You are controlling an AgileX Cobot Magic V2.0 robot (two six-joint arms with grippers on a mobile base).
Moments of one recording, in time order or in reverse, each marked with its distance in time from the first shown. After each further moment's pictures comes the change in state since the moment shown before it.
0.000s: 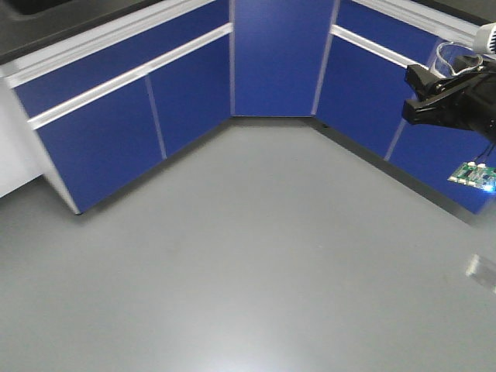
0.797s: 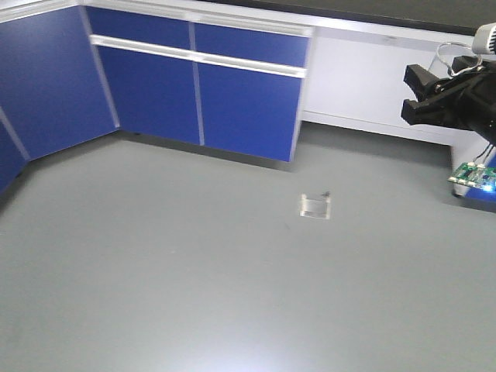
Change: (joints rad) left arm 0.000 0.000 0.000 0.000 0.000 0.000; right arm 0.000 0.000 0.000 0.000 0.000 0.000
